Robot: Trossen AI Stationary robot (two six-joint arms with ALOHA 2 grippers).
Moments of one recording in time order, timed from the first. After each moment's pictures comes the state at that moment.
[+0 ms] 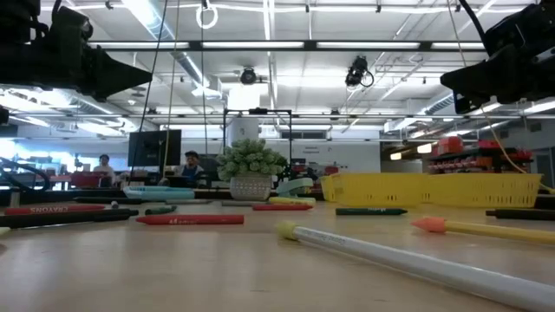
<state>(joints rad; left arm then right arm) 0.01 0.02 0.01 0.12 -0.42 0.06 0.00 0.05 0.01 0.01 -0.05 0.00</state>
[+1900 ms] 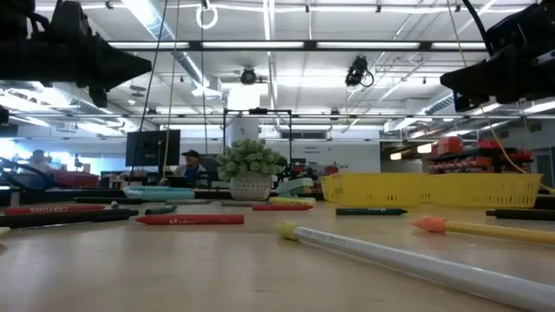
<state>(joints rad) 0.01 0.02 0.01 0.21 -0.42 -0.22 0.00 0.05 0.01 0.01 -0.05 -0.09</state>
